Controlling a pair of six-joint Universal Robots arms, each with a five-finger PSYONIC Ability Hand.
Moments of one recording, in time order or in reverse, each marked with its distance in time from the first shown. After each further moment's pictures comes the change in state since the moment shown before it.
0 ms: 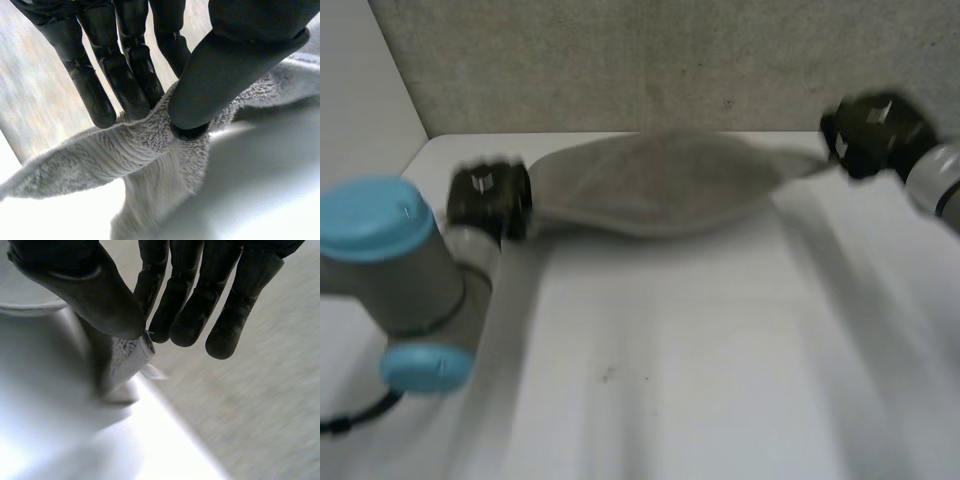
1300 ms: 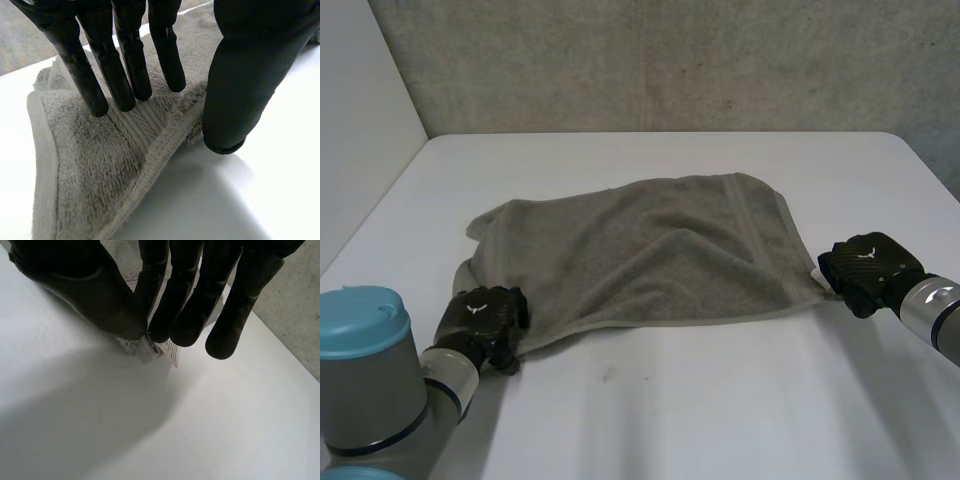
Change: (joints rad) left arm 0.086 0.080 -0.394 -0.011 0.127 0.003; right arm -0.092 -0.046 0.466 -0.078 0.010 -0.187; left_hand -0.429 -0.456 -0.457 -0.459 -0.441; right_hand 0.000 0.010 0.002 0.000 0.000
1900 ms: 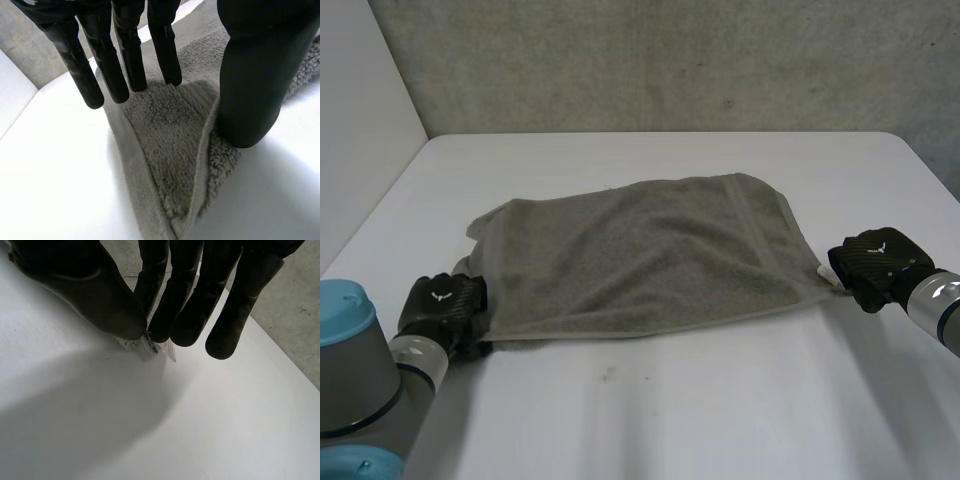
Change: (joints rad) left arm 0.140 0.001 -0.038 0.089 0.002 0.191; right arm -0.011 -0.006 -0.013 0.000 0.031 0.008; left_hand -0.130 -0.134 -0.133 -0.133 -0.132; right_hand 0.000 0.000 0.002 0.000 0.000
